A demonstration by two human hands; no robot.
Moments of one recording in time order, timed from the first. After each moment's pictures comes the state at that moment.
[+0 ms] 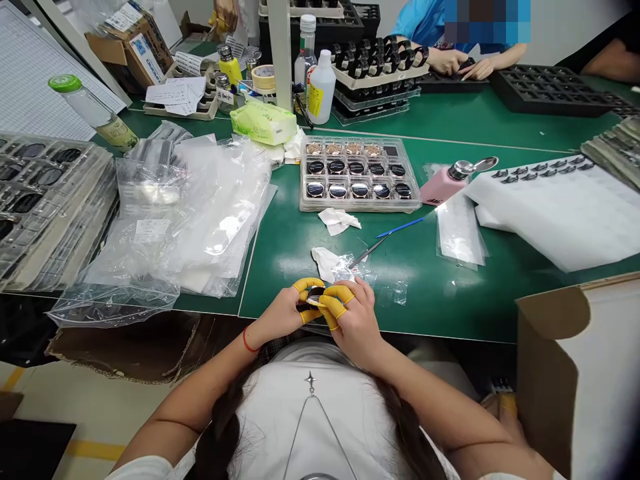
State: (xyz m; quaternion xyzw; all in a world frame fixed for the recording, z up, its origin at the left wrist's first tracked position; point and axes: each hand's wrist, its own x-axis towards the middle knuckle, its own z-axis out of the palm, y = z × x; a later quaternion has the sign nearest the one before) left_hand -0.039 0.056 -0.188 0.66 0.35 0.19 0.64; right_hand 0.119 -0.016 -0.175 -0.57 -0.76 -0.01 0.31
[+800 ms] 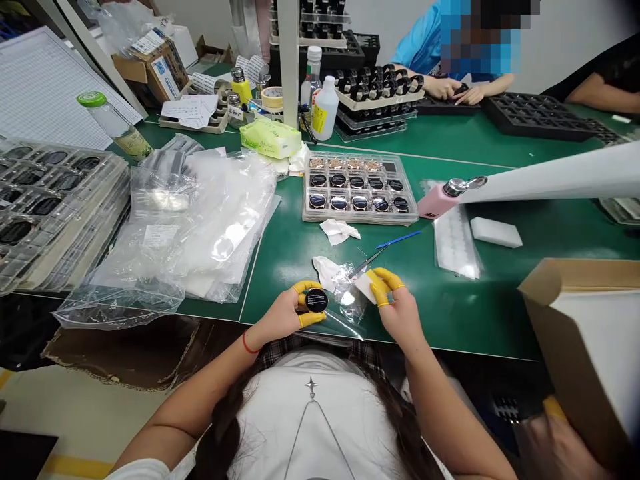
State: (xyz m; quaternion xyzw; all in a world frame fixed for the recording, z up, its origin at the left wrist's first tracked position) left_hand -0.037 0.060 -0.186 0.55 0.36 0.20 0.73; right_hand 0.201 -0.007 -0.193 -0.74 -0.57 0.11 0.35
